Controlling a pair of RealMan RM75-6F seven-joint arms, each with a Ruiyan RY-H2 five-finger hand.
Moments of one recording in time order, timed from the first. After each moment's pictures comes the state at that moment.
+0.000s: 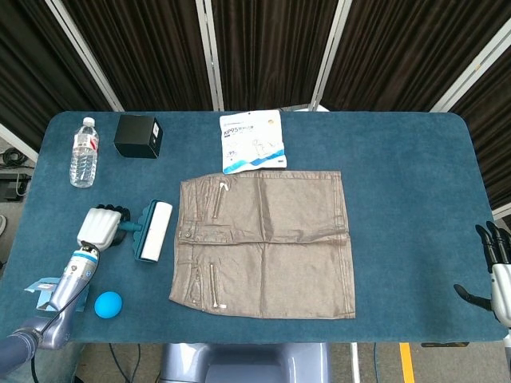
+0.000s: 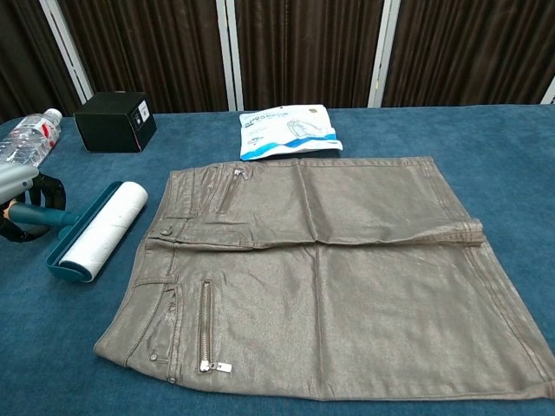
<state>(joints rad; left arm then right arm) -0.52 -1.60 -0.09 -0.98 1.33 1.00 0.14 0.03 -1.00 0.10 -1.70 -1.43 1.51 -0.06</state>
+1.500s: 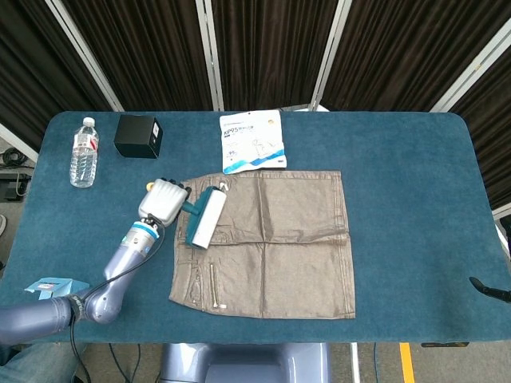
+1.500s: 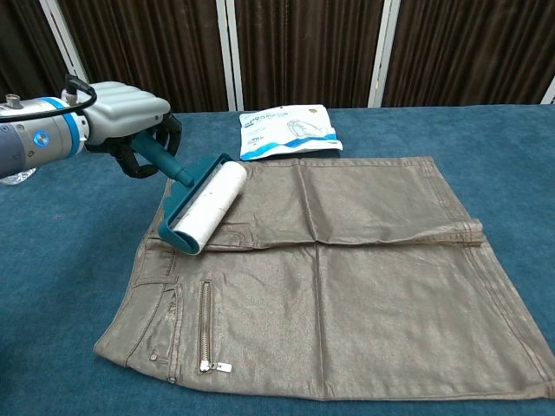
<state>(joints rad) -0.87 -1.50 -0.21 -1.50 0.86 0.94 0.84 0.05 -0.96 0.15 -1.67 -1.30 1.43 0.07</state>
